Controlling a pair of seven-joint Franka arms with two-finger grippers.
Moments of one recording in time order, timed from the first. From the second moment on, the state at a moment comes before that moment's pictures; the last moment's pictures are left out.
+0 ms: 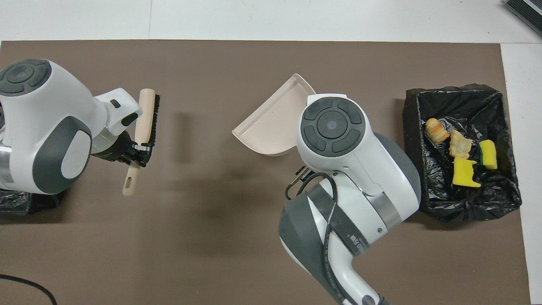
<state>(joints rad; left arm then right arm) -0.28 0.13 0.06 -1.81 -0.06 1.76 -0.10 0.32 0.20 0.23 -1.62 -0.19 1.75 -0.13</state>
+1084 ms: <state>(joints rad) -0.31 0.11 0.04 -1.88 -0.06 1.82 -0.10 0.38 0.37 0.23 -1.43 -0.14 1.77 0.35</state>
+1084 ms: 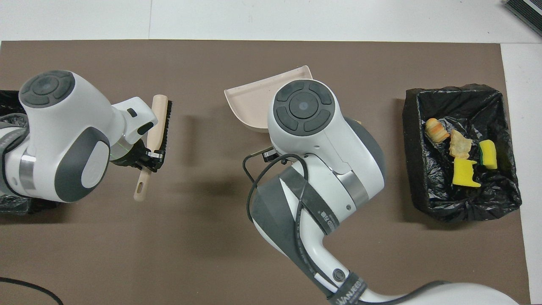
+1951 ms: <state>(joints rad) -0.23 0.09 0.06 -1.92 -0.06 1.87 -0.04 0.53 0.61 0.20 -1.26 -0.15 1.92 0.66</state>
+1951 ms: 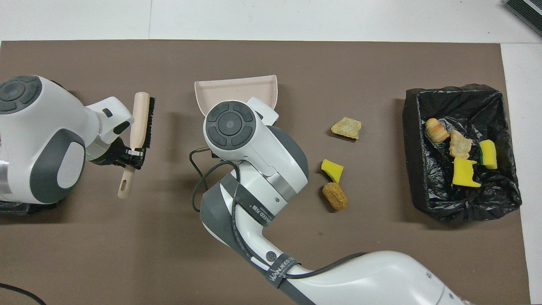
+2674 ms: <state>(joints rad) -0.19 0.09 0.06 -1.96 -0.06 1.91 0.00 0.58 0.74 0.16 -1.14 -0.15 1.98 0.71</state>
